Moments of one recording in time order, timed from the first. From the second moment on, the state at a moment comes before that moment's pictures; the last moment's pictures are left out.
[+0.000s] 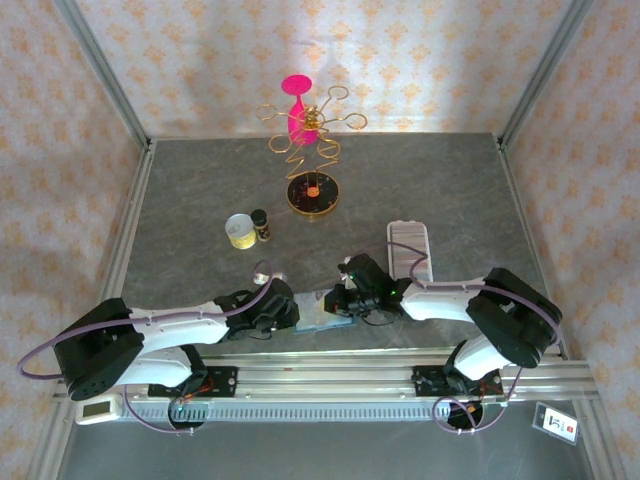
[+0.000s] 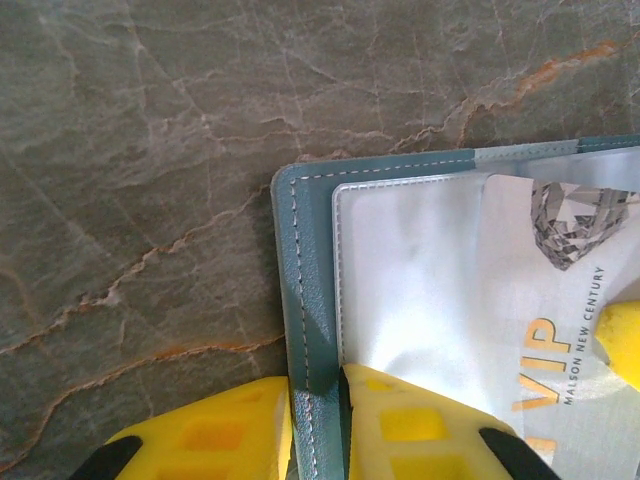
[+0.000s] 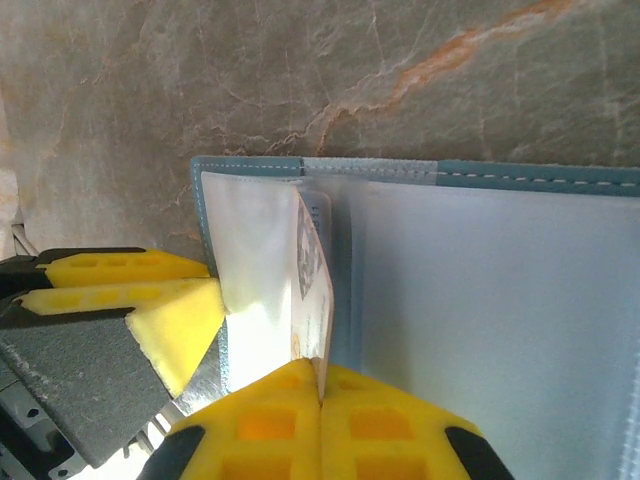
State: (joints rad) left arm -0.90 1.26 0.39 -0.12 -0.06 -1.04; right arm 0.87 1.49 0.55 0.10 -0.37 0.95
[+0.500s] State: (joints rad) left arm -0.90 1.26 0.39 -0.12 -0.06 -1.04; right arm 0.87 1.49 0.58 0.03 -0.39 0.89
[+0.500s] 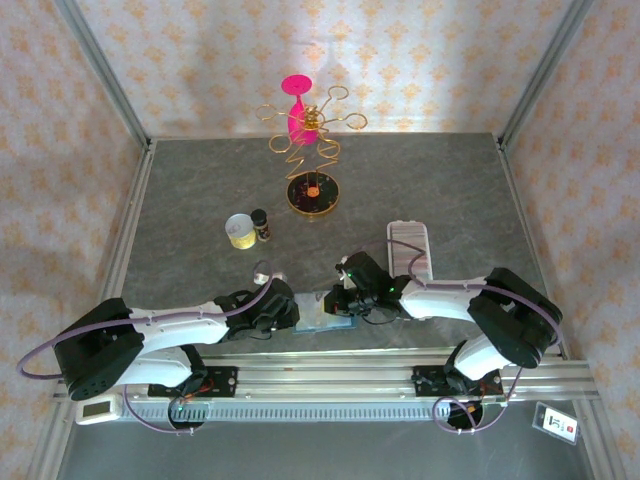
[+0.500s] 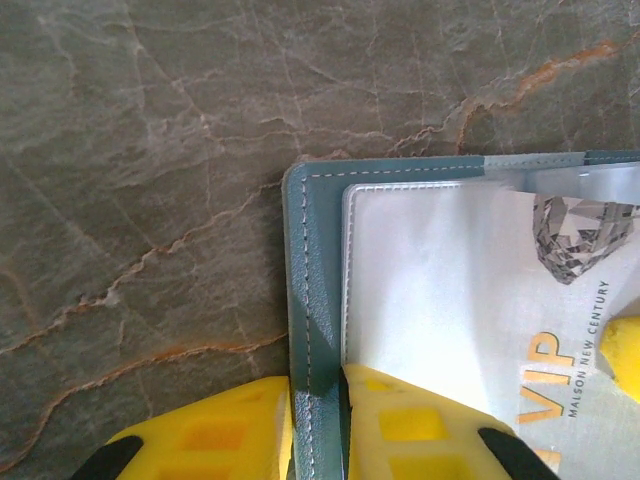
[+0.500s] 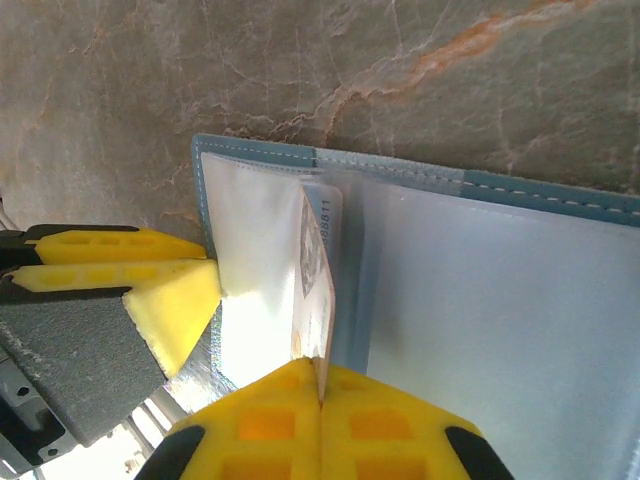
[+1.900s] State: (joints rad) left arm -0.90 1.24 0.34 -0.04 -0.06 -1.05; right arm 0.92 1.58 0.69 -0.10 -0.30 0.89
